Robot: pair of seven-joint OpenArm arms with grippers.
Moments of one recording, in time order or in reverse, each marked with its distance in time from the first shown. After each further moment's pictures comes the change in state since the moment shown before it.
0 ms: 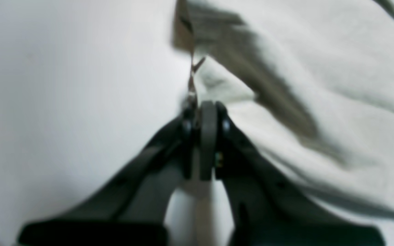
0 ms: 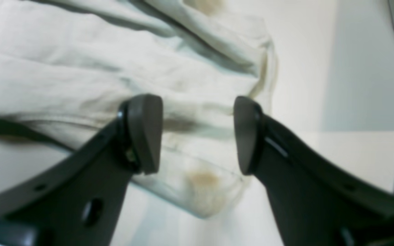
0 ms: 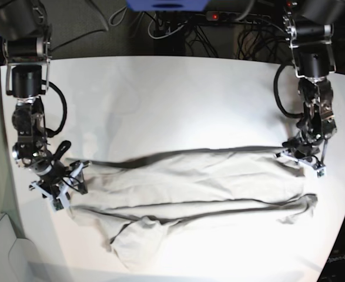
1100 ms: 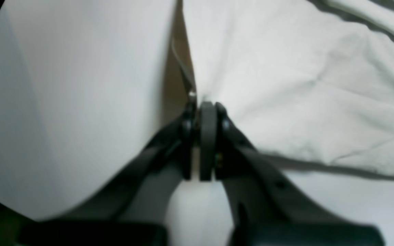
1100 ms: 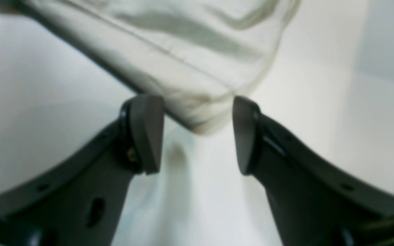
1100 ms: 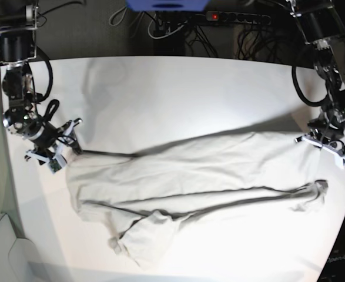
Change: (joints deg) left arm 13.8 0.2 -12.0 34.6 0.0 -0.1 23.6; right arm -14.5 5.3 -0.4 9.8 0.0 6.3 0.9
